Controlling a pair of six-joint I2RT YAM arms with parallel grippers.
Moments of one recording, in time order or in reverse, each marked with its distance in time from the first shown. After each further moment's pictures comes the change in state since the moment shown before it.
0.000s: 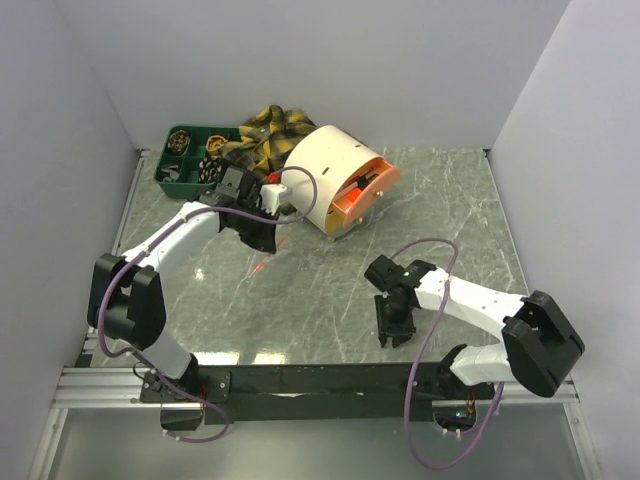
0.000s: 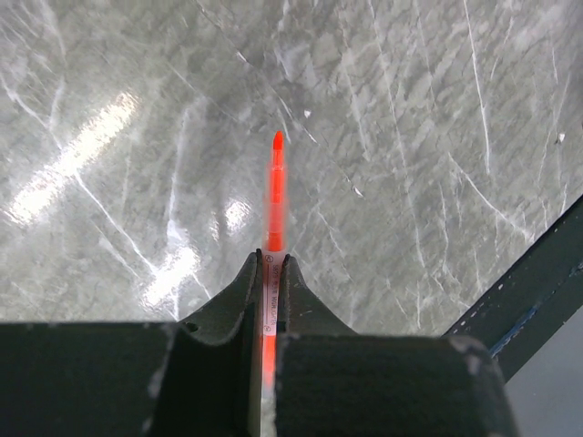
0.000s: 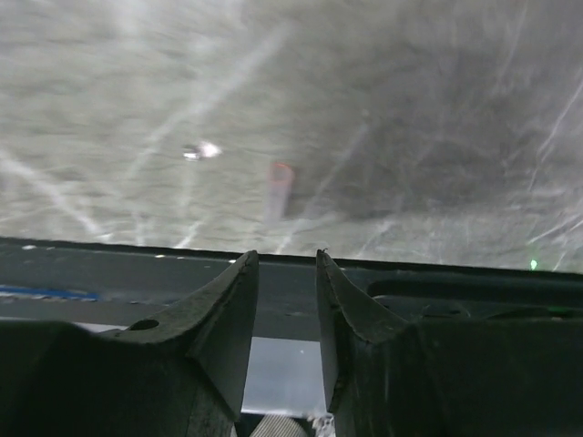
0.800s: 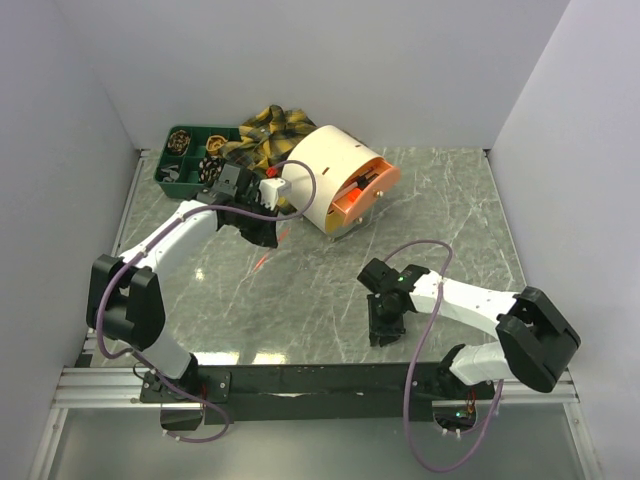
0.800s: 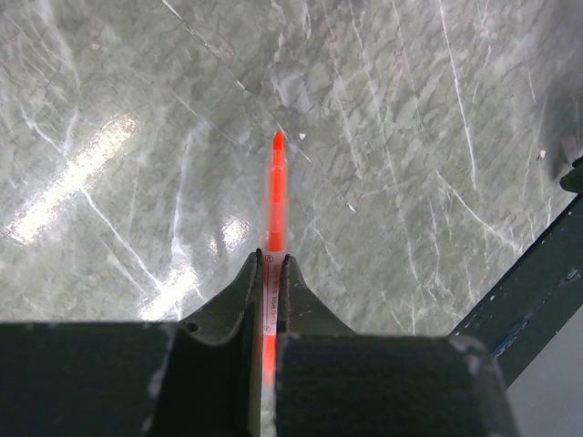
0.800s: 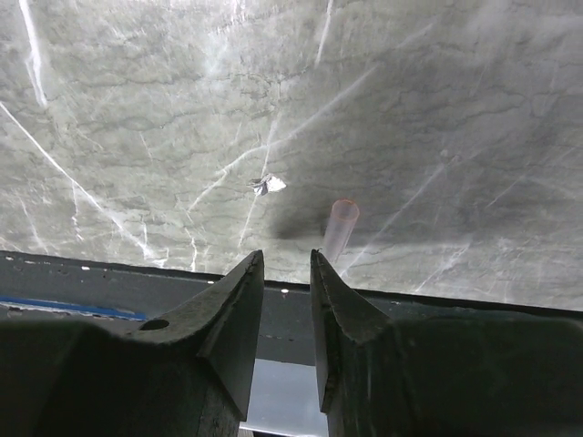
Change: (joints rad) left arm 0.011 -0.006 0.018 0.030 0.026 -0.008; right arm 0.053 0.030 -0.038 0.136 -0.020 0.110
